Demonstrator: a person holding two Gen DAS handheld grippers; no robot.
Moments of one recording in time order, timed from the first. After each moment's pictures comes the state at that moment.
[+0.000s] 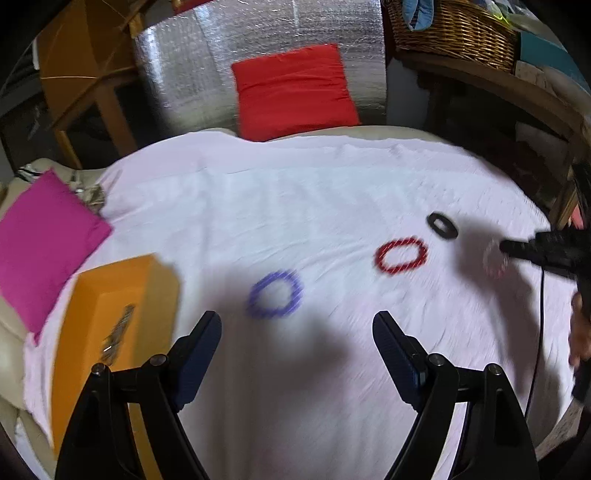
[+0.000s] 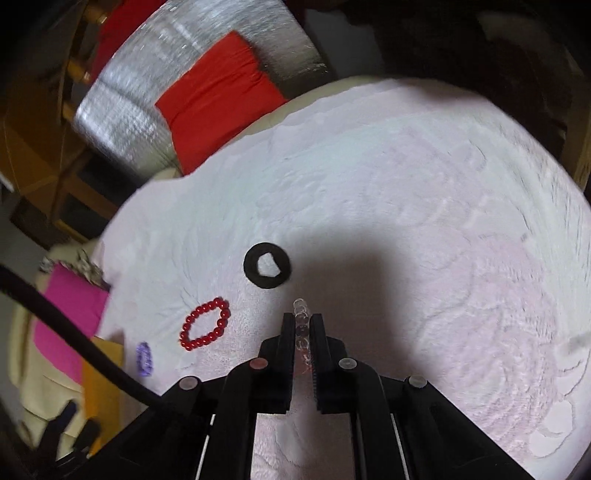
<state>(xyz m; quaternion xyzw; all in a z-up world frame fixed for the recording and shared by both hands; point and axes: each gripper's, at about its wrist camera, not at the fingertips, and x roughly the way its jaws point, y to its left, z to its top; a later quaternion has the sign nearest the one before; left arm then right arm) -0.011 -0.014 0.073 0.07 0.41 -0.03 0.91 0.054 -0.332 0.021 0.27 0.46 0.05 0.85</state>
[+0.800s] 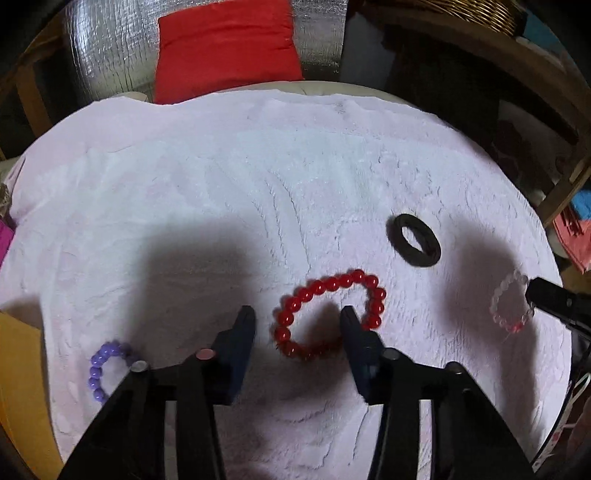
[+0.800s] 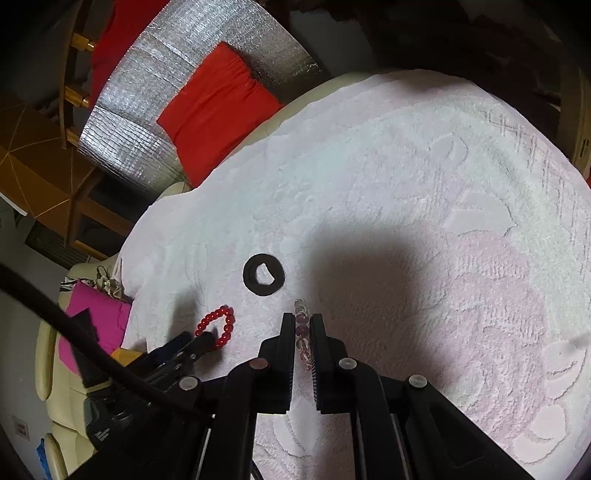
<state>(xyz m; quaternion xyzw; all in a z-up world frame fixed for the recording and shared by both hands) 0.100 -0.088 0.005 0.03 0.49 -0.12 0.86 0.052 -0.350 0.023 0.30 0.45 0.07 0.84</state>
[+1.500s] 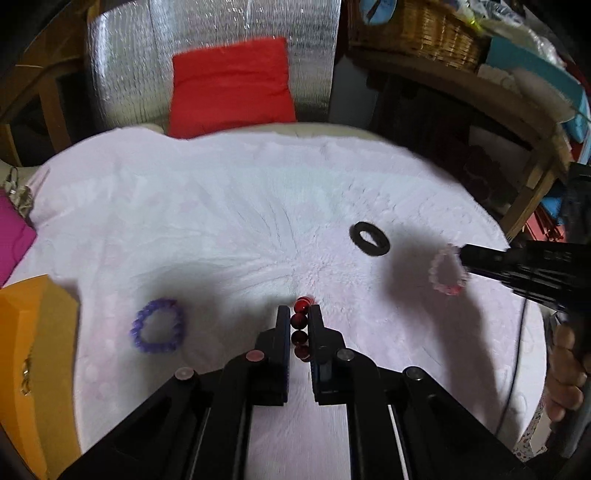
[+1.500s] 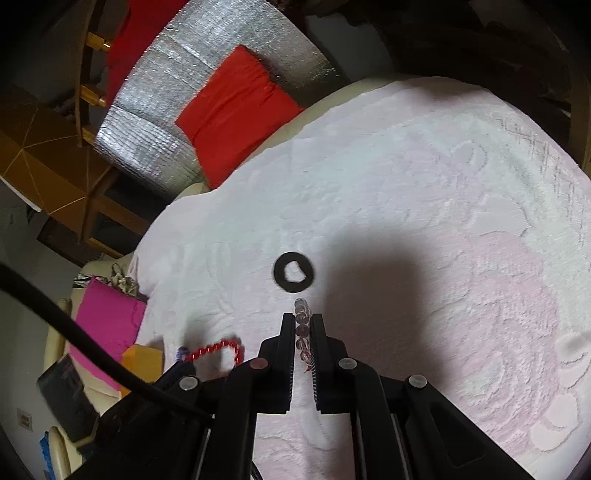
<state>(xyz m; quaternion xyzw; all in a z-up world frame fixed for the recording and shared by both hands) 0.013 -0.064 0.059 0.02 0.42 -0.13 0.90 0.046 -0.335 0.037 0.31 0.43 0.10 0.84</state>
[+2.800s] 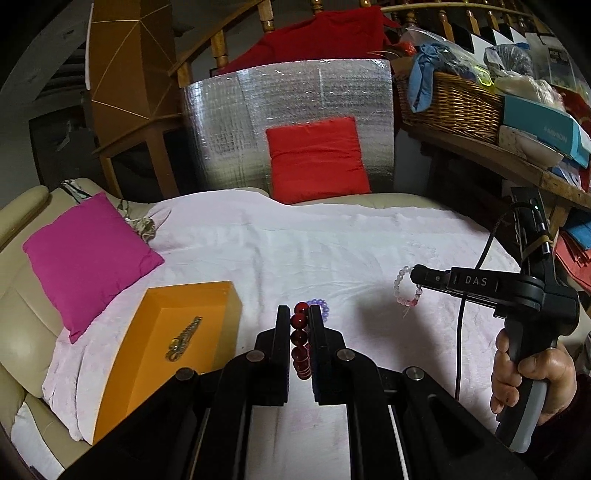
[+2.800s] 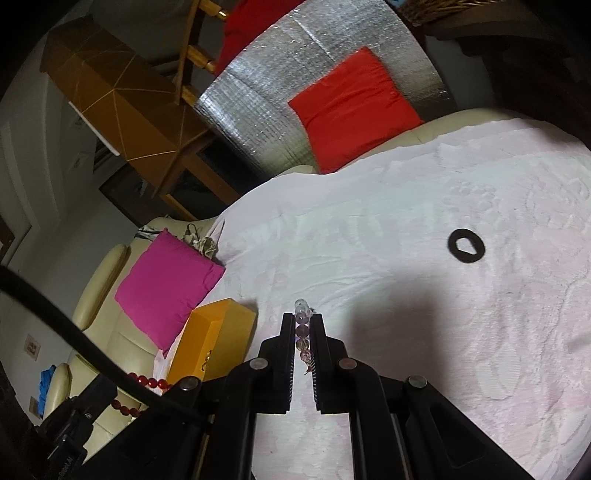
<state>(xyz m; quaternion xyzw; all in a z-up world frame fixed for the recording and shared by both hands) -0.136 0.033 0.167 0.05 0.30 0.00 0.95 -0.009 -0.196 0.092 0.25 0.36 0.24 0.87</state>
